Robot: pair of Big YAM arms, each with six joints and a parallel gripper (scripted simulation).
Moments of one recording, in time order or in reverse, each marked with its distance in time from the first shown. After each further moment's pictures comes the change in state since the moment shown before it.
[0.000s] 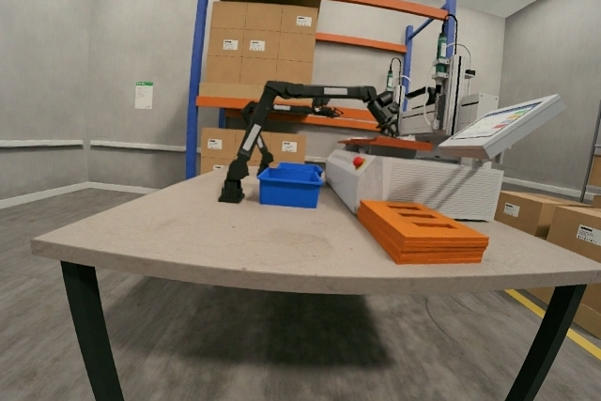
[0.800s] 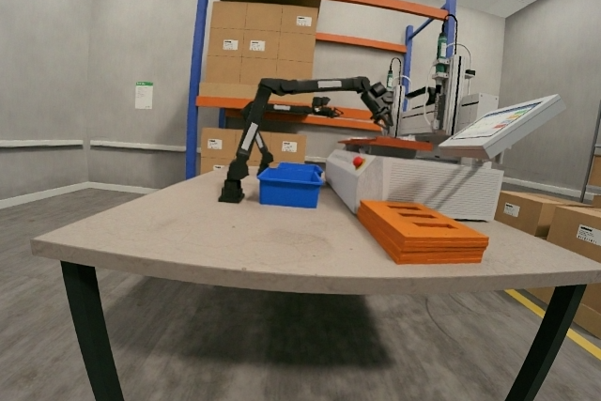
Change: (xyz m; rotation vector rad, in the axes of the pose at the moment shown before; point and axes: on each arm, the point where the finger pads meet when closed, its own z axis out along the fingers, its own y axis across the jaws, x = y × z) left arm 0.000 0.000 0.000 0.000 0.000 0.000; right arm -0.004 -0.002 -0.055 0.001 -0.015 0.004
